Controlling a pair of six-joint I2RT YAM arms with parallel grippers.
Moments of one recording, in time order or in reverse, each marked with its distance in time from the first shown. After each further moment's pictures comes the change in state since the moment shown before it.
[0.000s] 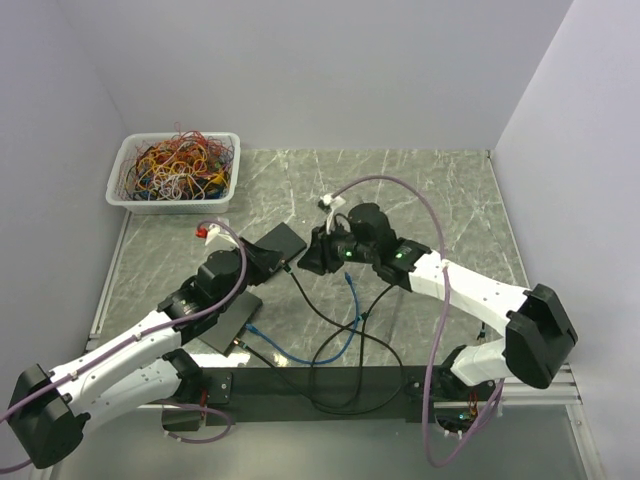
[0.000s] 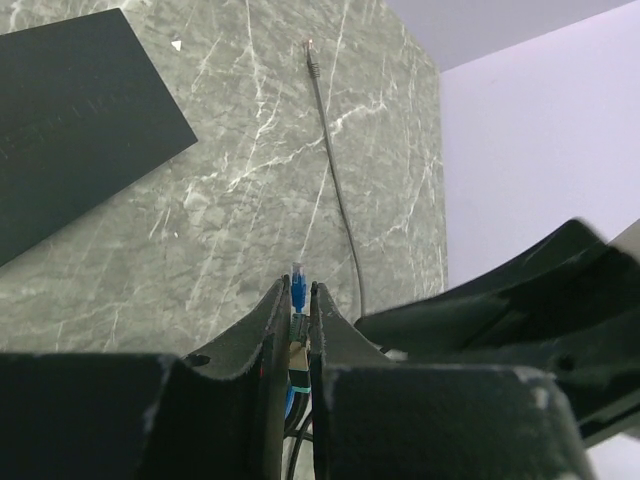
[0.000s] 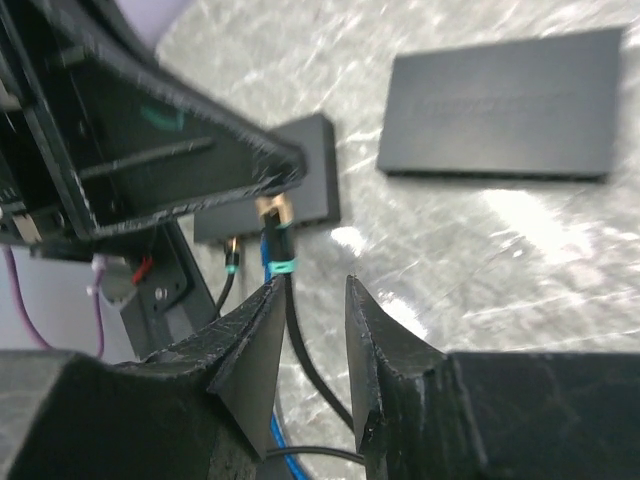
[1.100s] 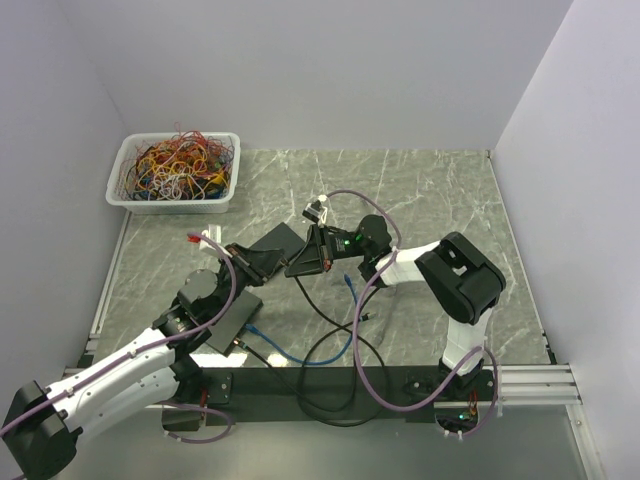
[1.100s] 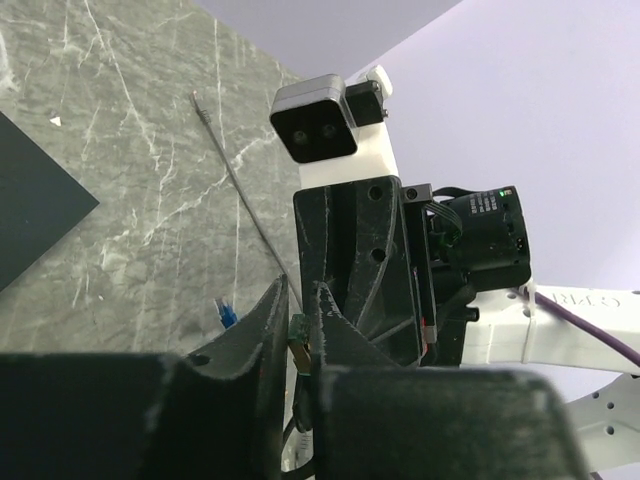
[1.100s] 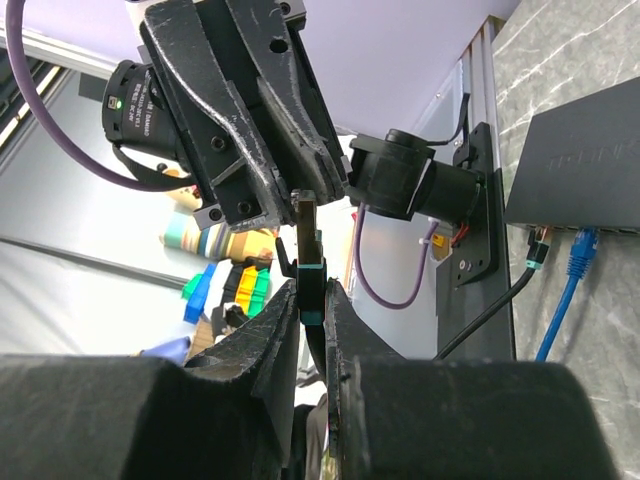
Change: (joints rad) left arm 0.000 -0.134 -0.177 0.360 0.096 0.158; right arm -0.119 0.495 -0.129 1.314 -0.727 1.113
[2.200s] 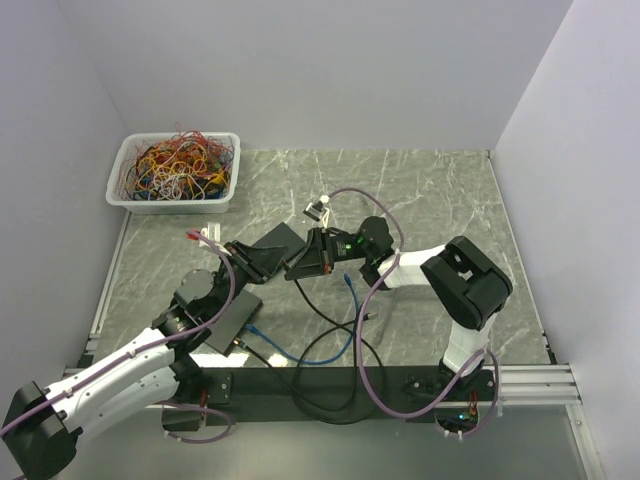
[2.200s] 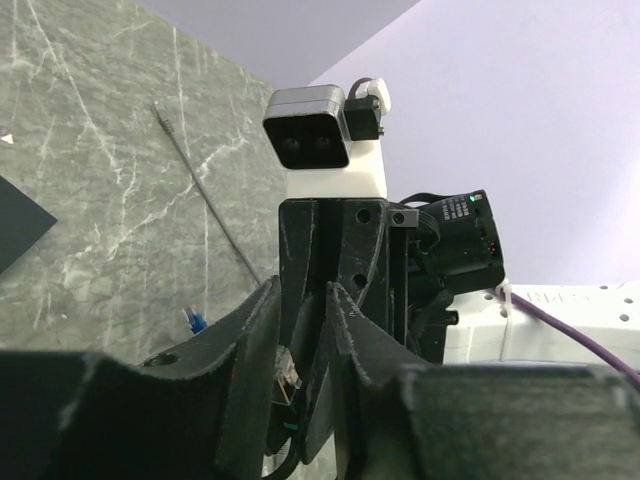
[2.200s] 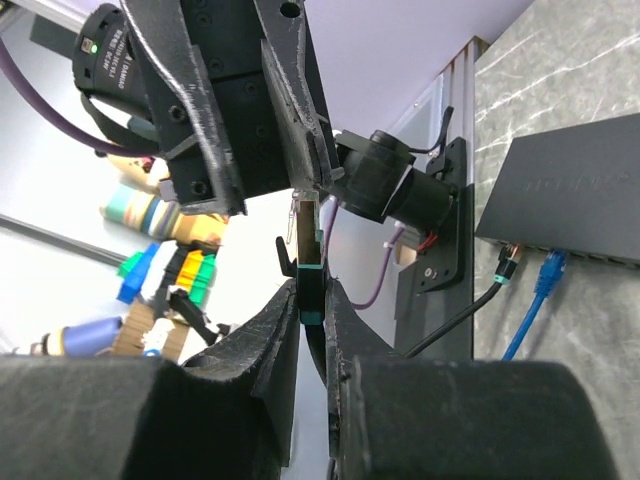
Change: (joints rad) left arm 0.000 -0.002 0.013 0.052 0.045 0.008; right arm 0.017 -0.052 -0.026 -0.026 0.008 -0.185
